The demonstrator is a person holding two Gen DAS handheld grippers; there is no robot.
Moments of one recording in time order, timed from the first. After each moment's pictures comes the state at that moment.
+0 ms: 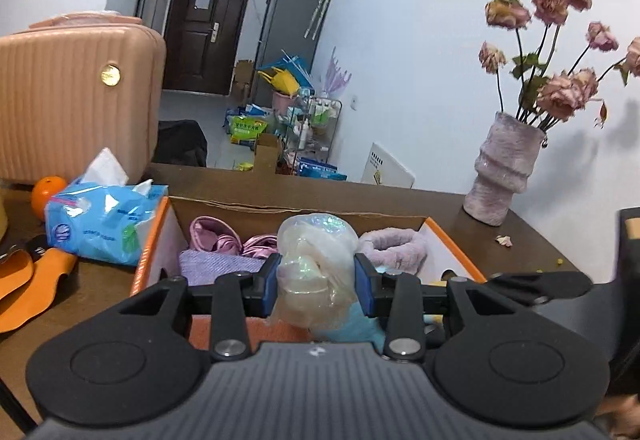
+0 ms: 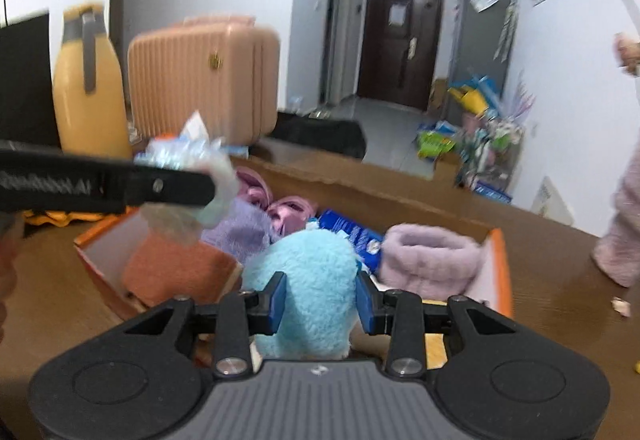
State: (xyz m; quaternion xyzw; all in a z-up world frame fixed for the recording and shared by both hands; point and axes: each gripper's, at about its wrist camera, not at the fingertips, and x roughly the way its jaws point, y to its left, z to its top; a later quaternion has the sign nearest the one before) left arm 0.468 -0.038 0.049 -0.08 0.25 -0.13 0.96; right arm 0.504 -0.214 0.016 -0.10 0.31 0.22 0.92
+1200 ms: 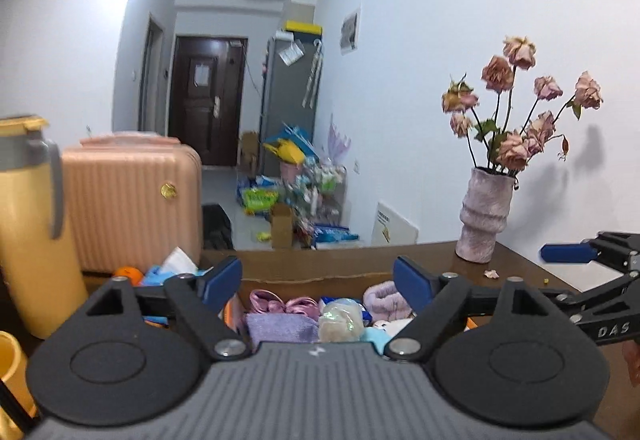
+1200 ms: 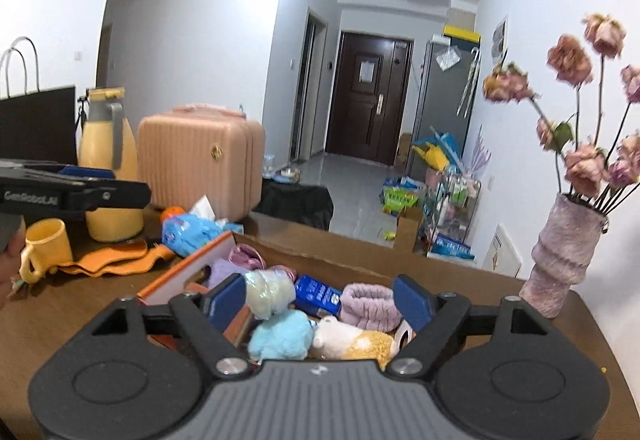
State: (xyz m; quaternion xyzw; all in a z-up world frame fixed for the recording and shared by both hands) left arm 0.338 0.001 0.147 -0.03 0.14 -0.10 0.98; right arm 0.353 -0.256 0.146 -0.08 0.18 0.17 0.97
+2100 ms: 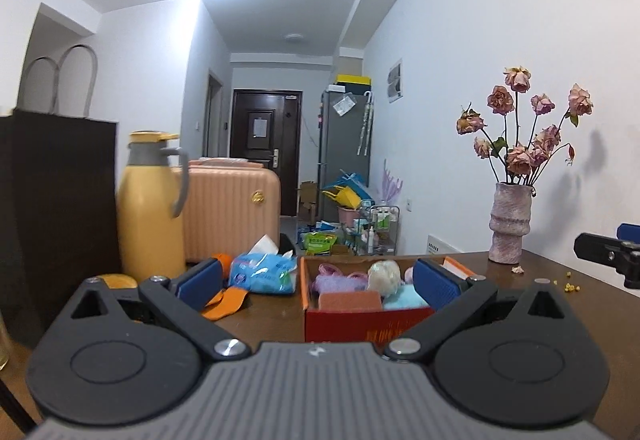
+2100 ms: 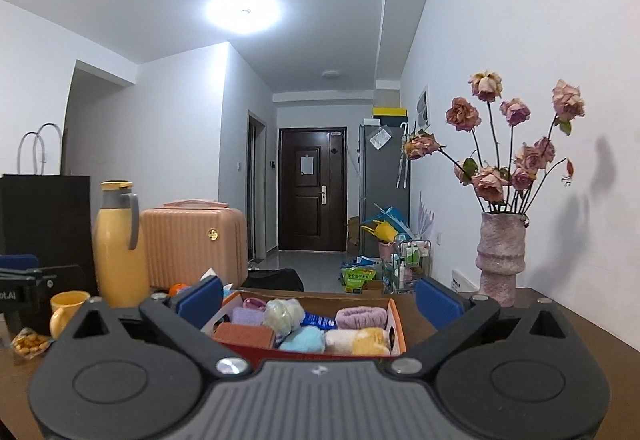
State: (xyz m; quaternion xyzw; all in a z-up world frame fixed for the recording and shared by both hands) left arm 0.138 0.025 0.092 -0.02 0.06 -0.02 1.00; right arm 0.160 -0.255 0.098 0.00 0.04 0.09 0.99
